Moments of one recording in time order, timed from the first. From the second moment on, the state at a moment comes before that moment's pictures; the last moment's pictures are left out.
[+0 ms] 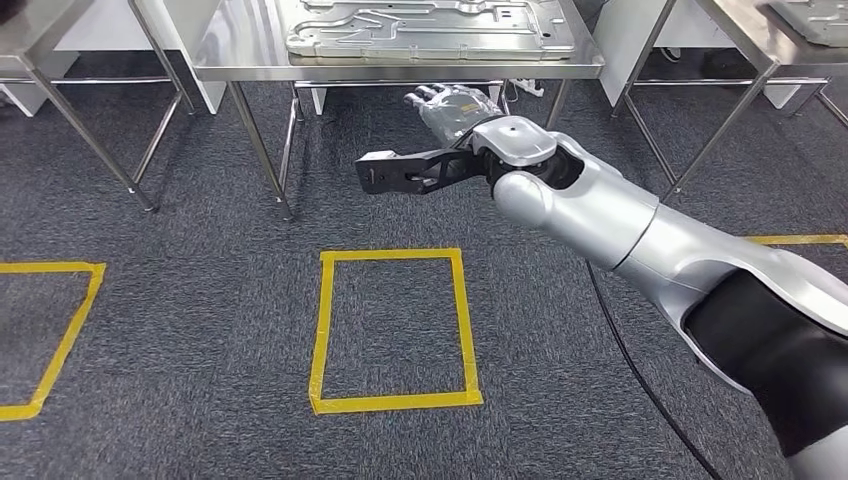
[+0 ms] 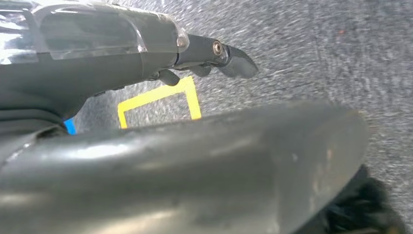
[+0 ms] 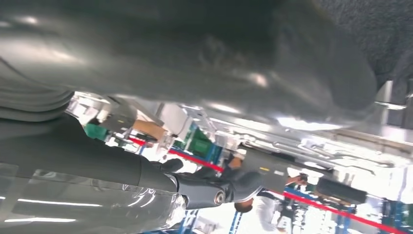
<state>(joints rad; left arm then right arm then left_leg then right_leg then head) -0.15 0.01 -0.99 -0.22 0.67 0.25 0.08 -1.29 -0.31 1.14 -1.10 0.43 0.33 0.47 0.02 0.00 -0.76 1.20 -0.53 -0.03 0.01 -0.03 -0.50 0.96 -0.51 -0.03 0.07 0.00</state>
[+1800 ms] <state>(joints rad) -0.15 0.00 -0.99 -0.22 0.65 0.25 0.09 -1.31 -0.29 1.15 -1.10 0.46 0.33 0.44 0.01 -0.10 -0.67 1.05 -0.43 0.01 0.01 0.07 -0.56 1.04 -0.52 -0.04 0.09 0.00</state>
